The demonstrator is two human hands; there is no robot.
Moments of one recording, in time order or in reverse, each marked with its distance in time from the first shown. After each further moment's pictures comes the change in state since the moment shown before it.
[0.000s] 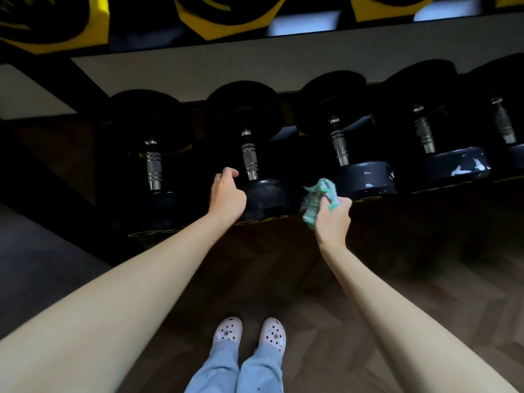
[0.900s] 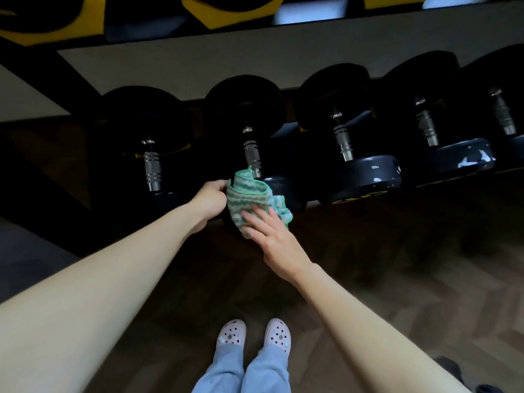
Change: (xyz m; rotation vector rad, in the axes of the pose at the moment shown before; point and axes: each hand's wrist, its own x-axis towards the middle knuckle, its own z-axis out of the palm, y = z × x) left_hand 0.031 -0.040 -0.020 -0.149 -0.283 -0.041; right_hand -0.041 0.043 0.064 -0.786 -0.461 -1.254
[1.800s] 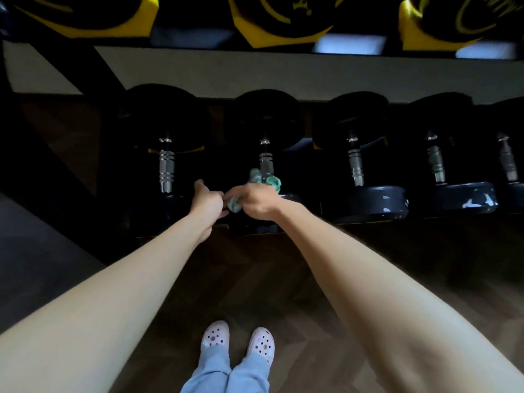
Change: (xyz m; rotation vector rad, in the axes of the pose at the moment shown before) left_hand 0.006 -0.002 -0.021 -0.555 0.262 -0.220; right_hand 0.138 -0.001 -0.059 0.250 -0.598 0.227
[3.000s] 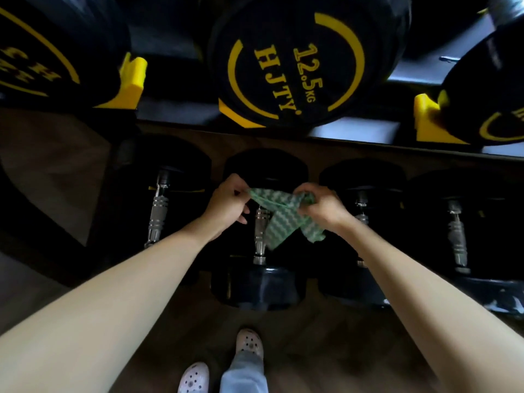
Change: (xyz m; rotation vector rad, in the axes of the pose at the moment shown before) left_hand 0.050 0.094 0.062 0.271 -0.083 0.300; right_hand 0.028 0.123 -0.115 0.390 0.269 0.204
